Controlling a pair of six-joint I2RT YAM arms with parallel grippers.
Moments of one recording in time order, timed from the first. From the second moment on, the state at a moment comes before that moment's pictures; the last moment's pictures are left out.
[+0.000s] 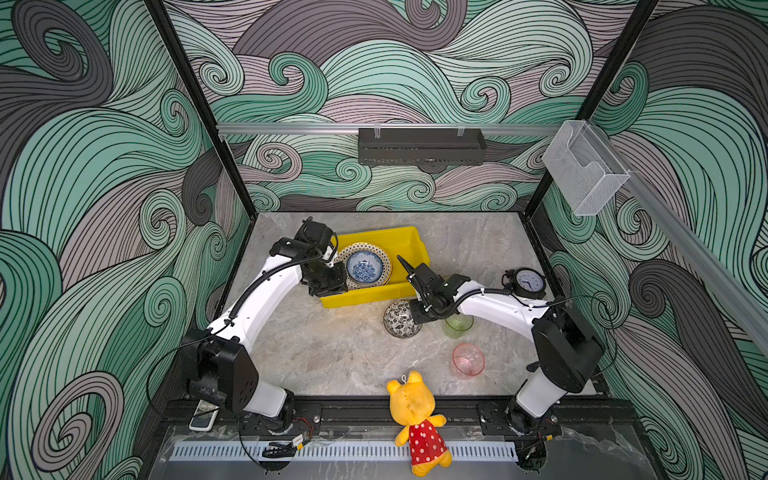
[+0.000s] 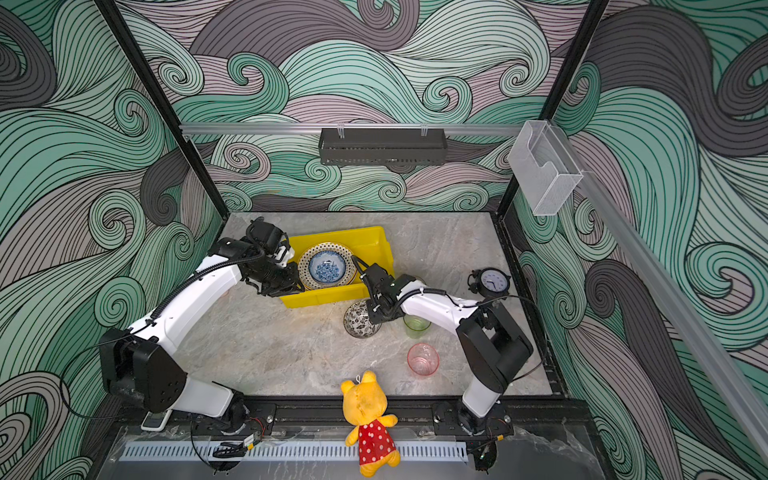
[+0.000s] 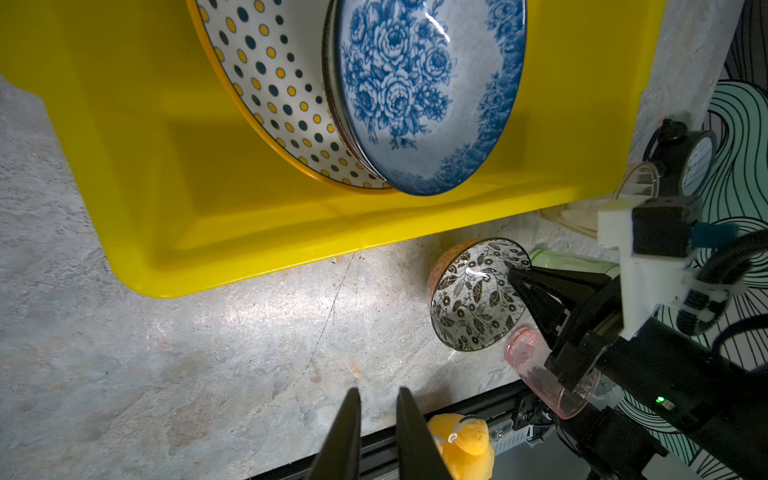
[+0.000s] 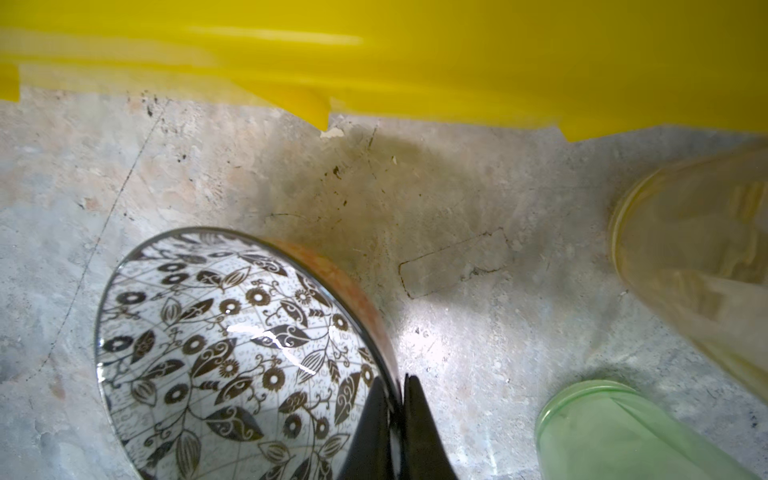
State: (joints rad) left arm -0.31 1.46 1.33 -1.11 0.33 -0.48; right arm 0.75 1.68 1.09 -0.68 0.03 0.45
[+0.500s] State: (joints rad) left arm -0.38 1.46 1.32 -1.11 0.32 -0.48; right arm 0.76 1.64 1.09 -0.72 0.03 0.45
